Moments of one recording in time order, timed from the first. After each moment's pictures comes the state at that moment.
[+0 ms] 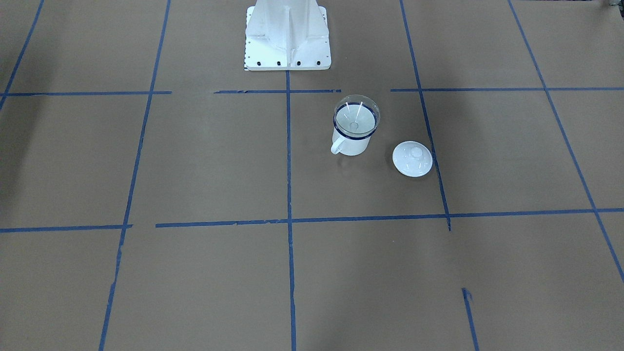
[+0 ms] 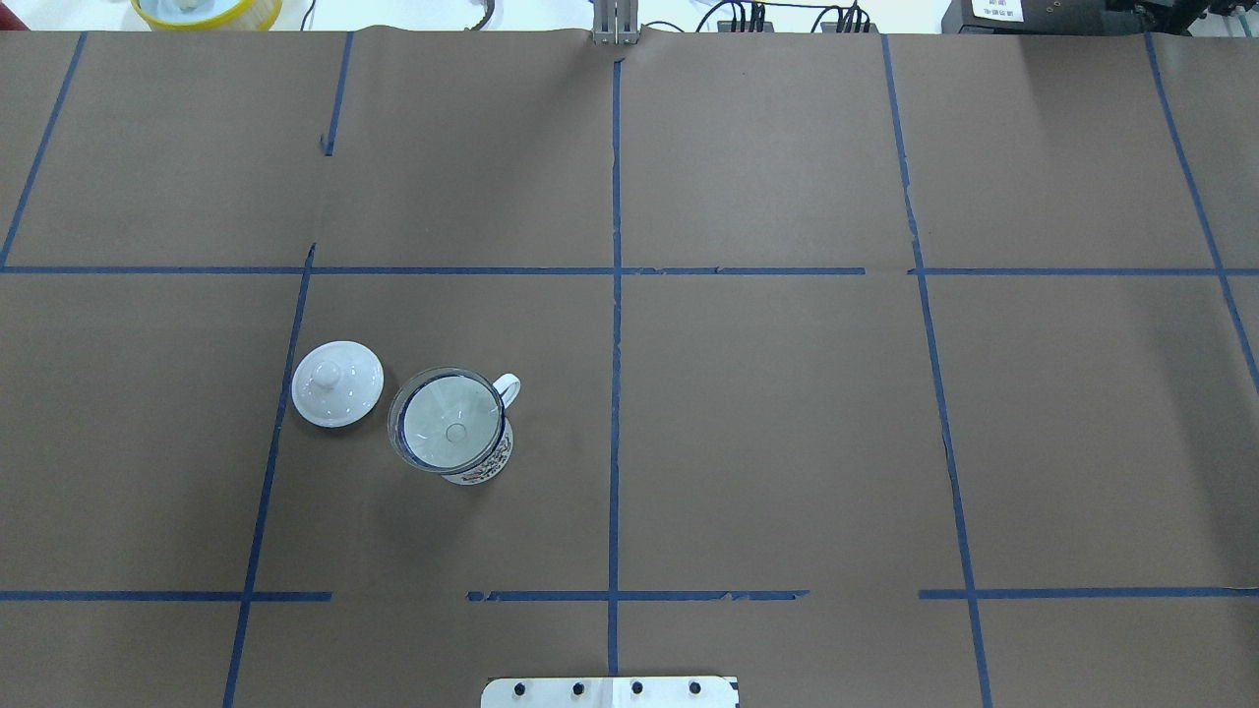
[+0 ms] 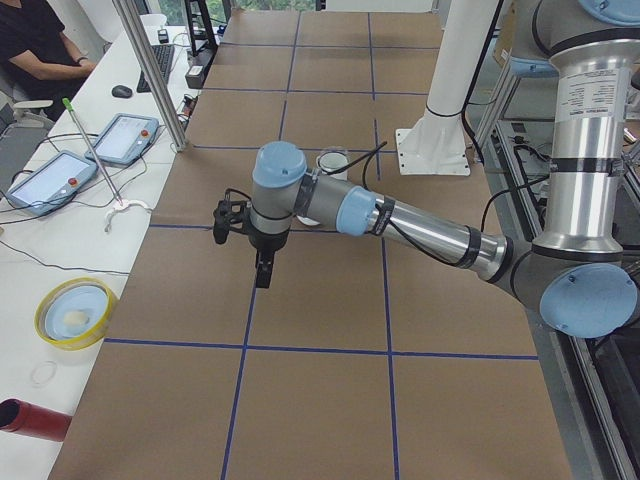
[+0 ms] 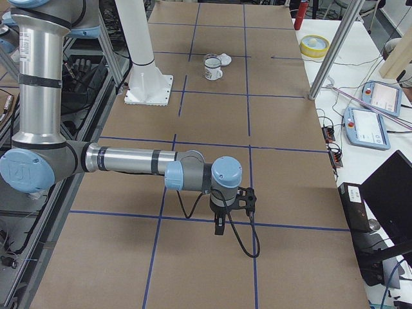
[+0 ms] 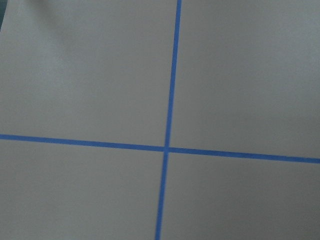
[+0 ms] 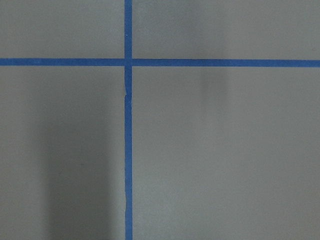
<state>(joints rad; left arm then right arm) -1.50 -1.57 -1.99 -1.56 -2.30 -0.39 1.57 -1.68 1.66 -1.57 2.29 0.01</state>
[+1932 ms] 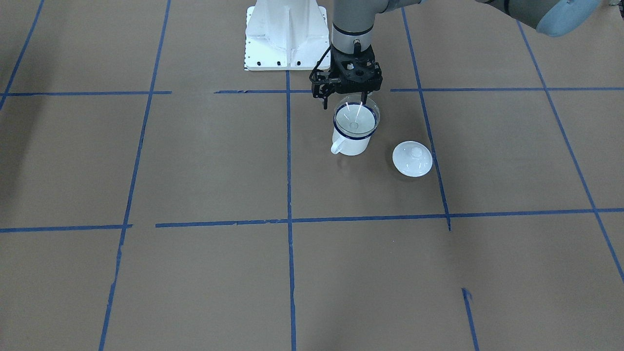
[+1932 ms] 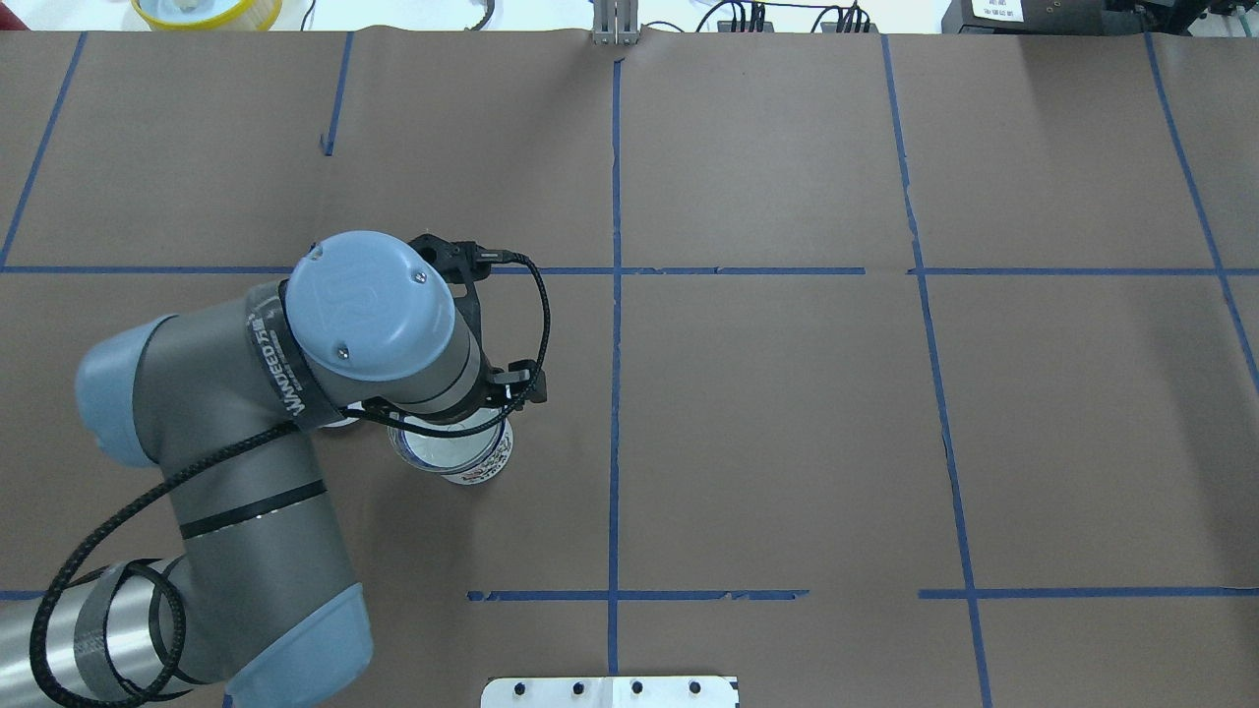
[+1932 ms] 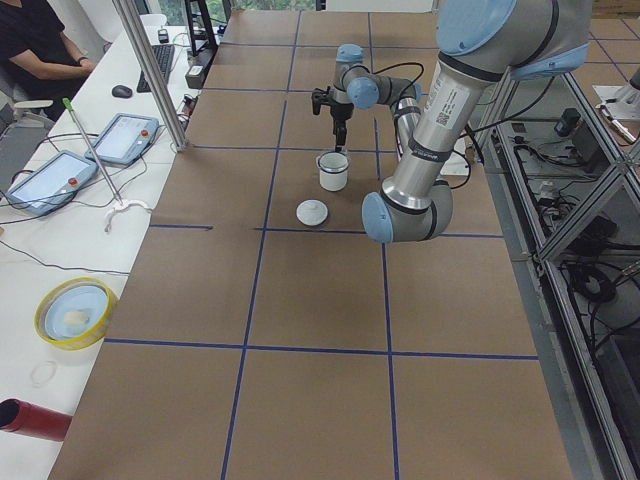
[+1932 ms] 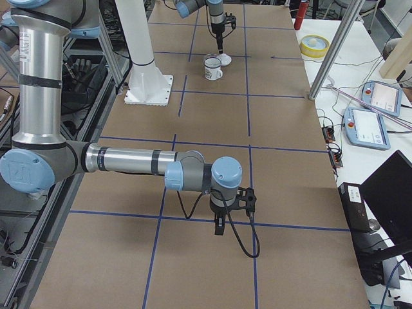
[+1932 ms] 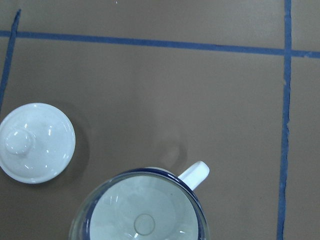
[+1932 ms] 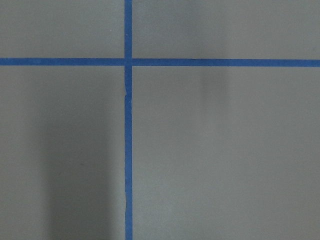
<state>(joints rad) -0.45 -2.19 -1.96 -1.31 -1.77 -1.35 1.57 -1.68 1.66 -1.57 2.29 0.01</state>
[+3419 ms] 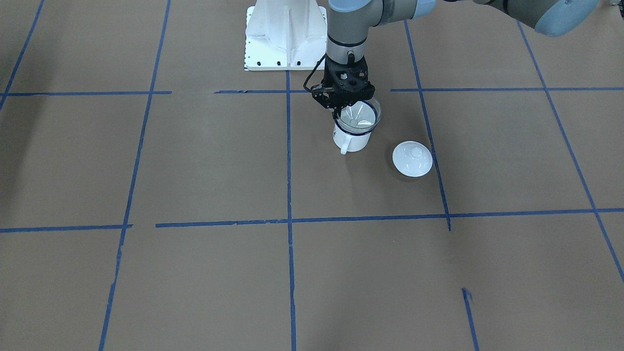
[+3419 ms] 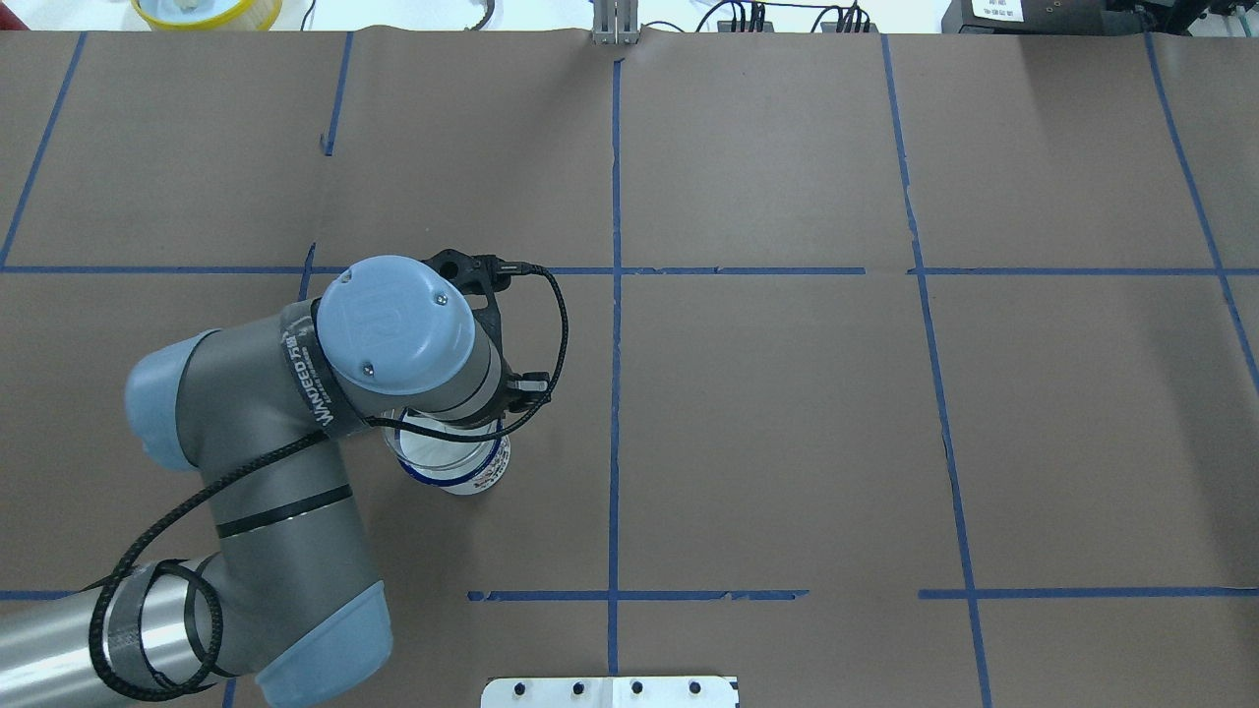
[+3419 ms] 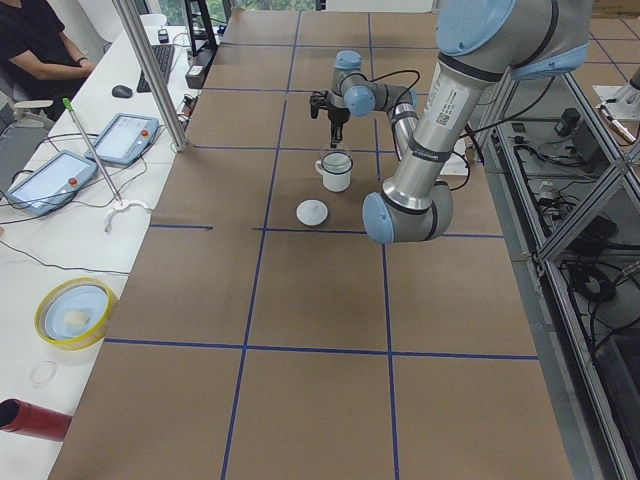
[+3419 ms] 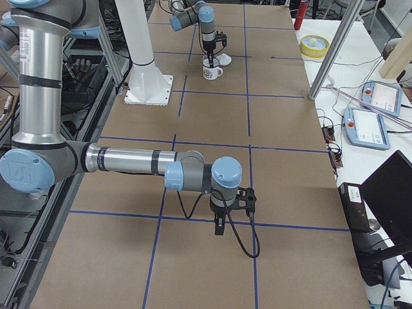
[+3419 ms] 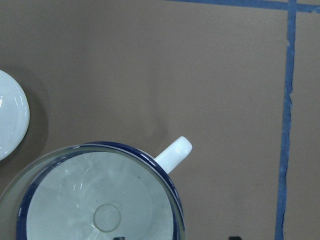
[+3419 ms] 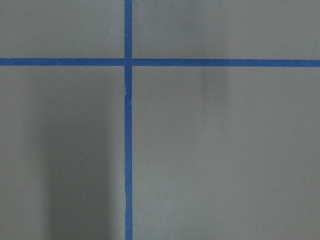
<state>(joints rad) -0.47 -2.19 -1.97 -1.36 -1.76 -1.35 1.57 -1.68 1.66 -1.57 2.29 0.01</state>
